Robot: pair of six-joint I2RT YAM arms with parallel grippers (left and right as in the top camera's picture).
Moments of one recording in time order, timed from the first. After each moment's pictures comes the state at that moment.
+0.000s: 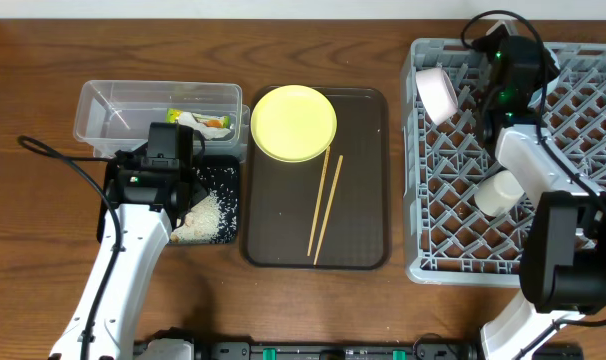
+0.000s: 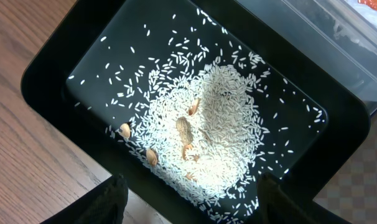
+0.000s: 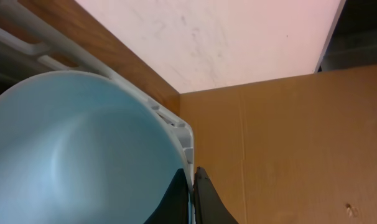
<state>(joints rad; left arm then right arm) -0.07 1.31 0.98 -0.93 -0.30 -0.73 -0.01 1.89 1.23 0.32 0.71 -1.02</state>
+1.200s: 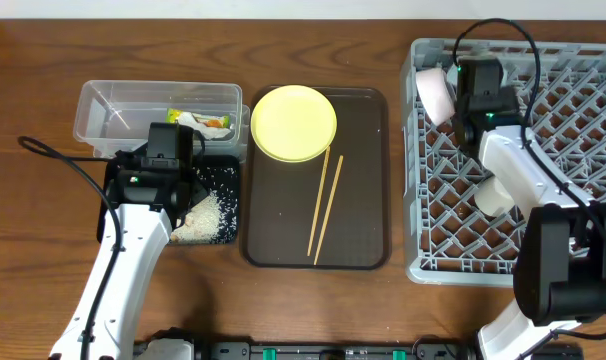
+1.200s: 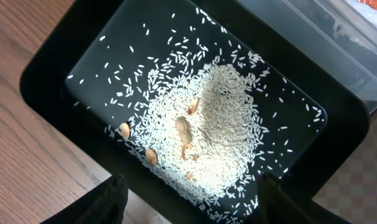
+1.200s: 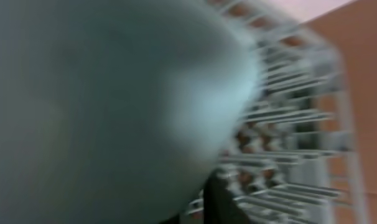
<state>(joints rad) -0.07 1.31 0.98 -0.93 -0.29 -0.73 0.09 1.83 1.23 -0.29 0.57 -0.23</state>
